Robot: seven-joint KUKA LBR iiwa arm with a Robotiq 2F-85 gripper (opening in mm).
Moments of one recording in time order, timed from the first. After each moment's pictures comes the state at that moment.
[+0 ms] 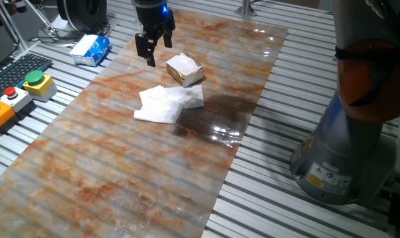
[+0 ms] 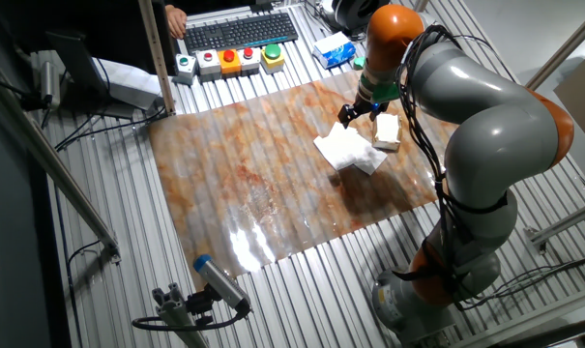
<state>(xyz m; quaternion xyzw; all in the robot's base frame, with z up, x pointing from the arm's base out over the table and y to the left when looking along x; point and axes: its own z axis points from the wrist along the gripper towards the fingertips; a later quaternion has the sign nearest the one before) 0.515 0.001 0.236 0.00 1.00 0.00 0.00</state>
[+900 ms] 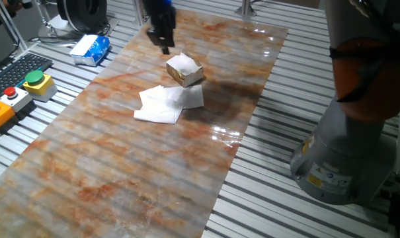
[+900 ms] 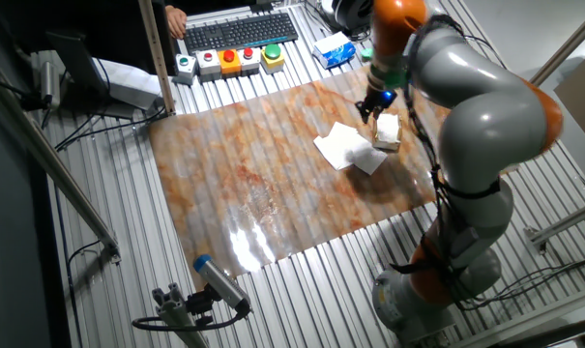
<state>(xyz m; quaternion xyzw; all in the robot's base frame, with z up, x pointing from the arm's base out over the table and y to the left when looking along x) 0.518 -0.060 0.226 -0.05 1.00 0.00 -0.04</state>
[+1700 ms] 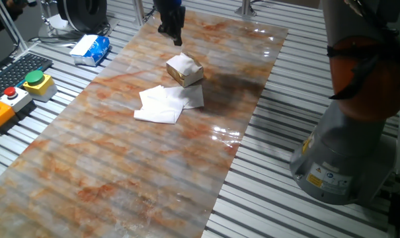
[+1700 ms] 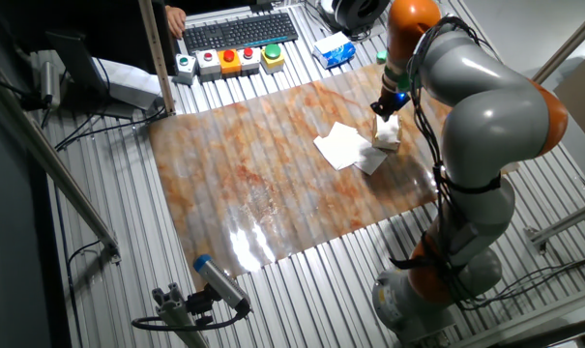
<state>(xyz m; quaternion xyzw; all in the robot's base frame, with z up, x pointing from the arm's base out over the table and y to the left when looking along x) 0.522 -0.107 0.212 -0.01 1.00 -0.05 -0.03</state>
